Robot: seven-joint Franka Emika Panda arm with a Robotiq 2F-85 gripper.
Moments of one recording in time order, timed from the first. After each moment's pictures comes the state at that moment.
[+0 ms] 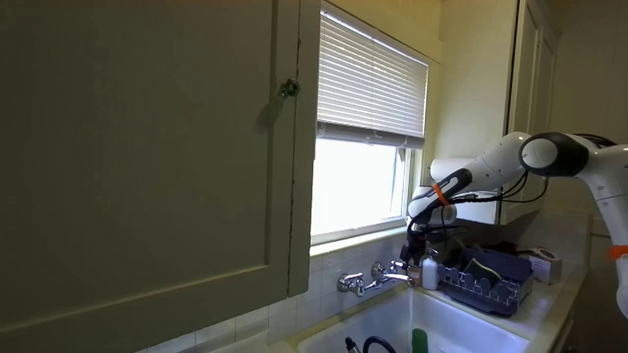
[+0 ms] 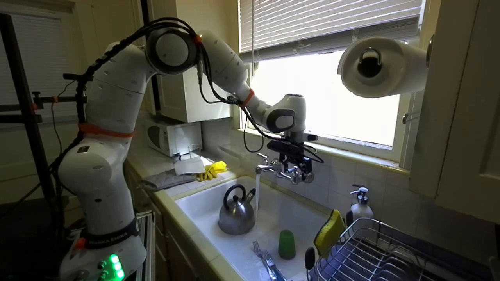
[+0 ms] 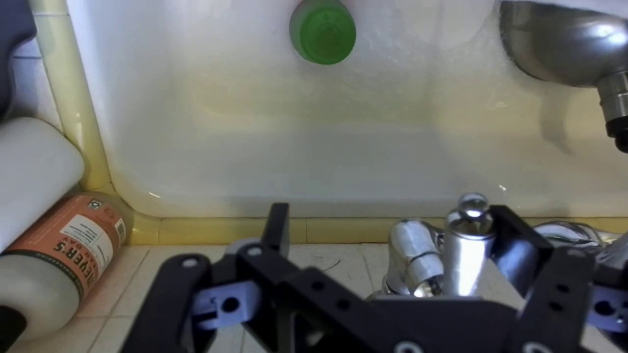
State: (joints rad) arm -0.04 0.37 0.06 -1.94 0.05 2.43 -0.33
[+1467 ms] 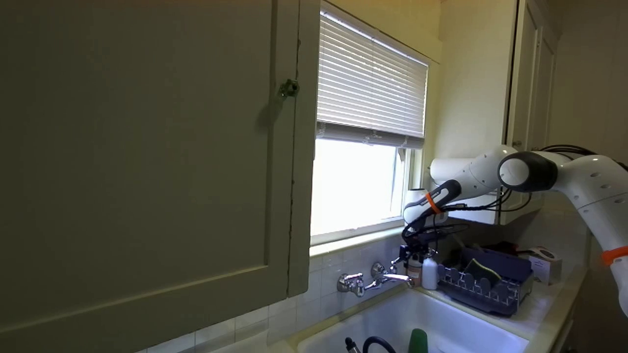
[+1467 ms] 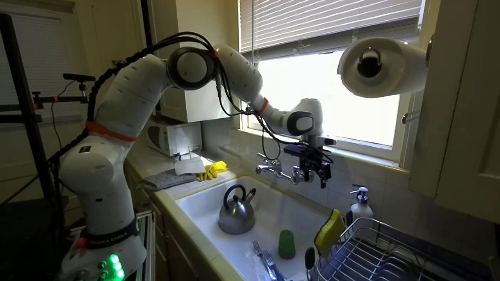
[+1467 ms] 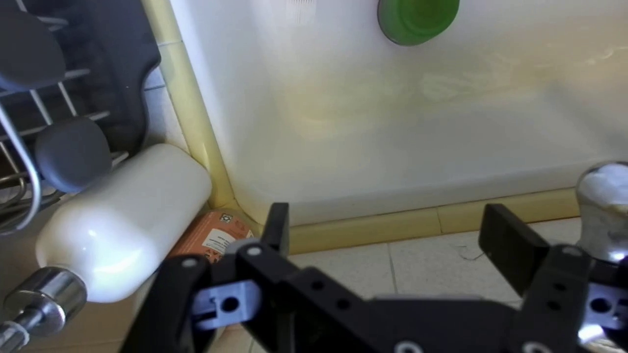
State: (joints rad) arm 0.00 0.56 -0.04 -1.67 -0.11 2.32 -0.04
